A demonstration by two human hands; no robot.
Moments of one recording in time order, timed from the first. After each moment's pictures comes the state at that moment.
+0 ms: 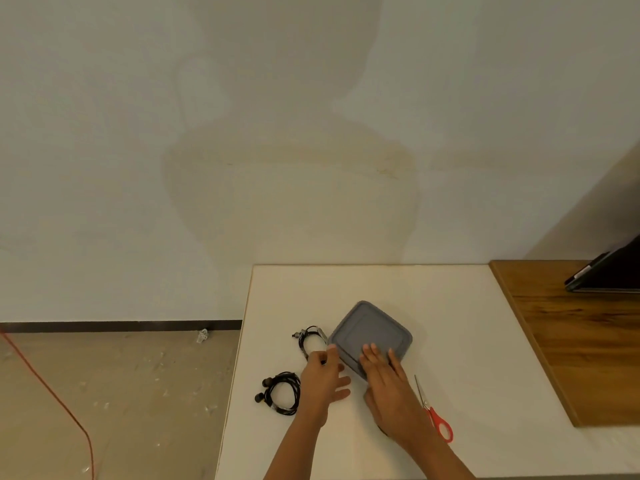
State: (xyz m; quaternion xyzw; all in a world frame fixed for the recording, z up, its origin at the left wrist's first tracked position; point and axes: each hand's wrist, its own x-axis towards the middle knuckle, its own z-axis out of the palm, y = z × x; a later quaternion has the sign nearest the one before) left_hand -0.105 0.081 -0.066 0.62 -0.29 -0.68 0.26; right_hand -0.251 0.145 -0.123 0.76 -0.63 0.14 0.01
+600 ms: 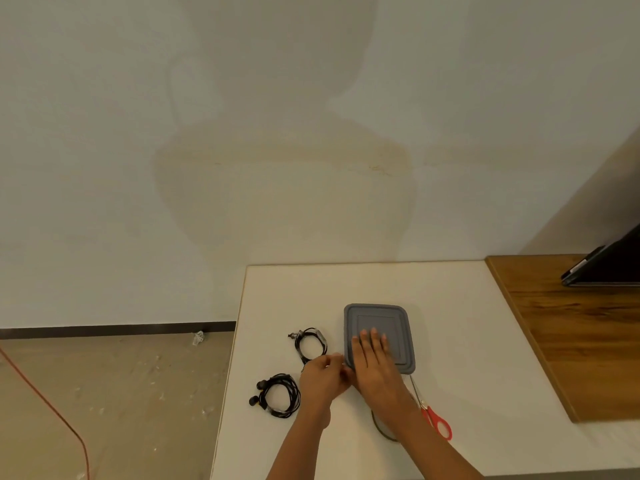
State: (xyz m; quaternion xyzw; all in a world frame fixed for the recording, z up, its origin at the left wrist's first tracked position) left_hand -0.117 0.079 -0.085 0.61 -0.29 -0.68 0.29; right_hand -0.240 0.111 -0.132 0.73 -0.67 0.05 0.16
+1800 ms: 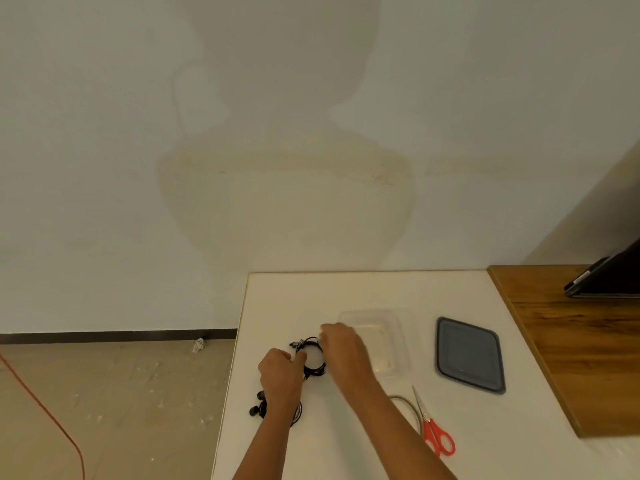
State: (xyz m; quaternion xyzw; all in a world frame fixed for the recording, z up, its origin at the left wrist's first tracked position) left_hand -0.074 0.039 -0.084 0.76 -0.45 -0.40 0.25; right_hand -0.183 0.049 -0.043 0.61 -0.74 0.18 -0.21
